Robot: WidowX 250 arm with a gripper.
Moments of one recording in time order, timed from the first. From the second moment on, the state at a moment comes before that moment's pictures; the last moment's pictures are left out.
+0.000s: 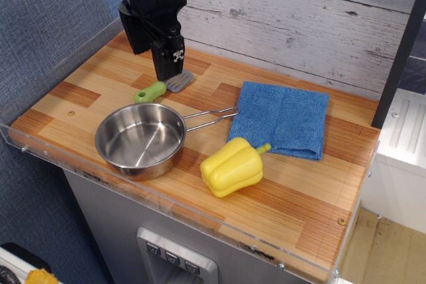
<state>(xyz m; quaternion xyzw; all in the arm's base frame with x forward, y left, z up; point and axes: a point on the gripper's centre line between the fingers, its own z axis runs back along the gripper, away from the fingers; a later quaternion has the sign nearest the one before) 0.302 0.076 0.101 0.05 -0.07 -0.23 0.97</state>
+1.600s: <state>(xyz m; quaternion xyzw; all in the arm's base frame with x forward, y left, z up) 0.252 0.040 0.060 0.03 -0.01 -0.25 0.97</state>
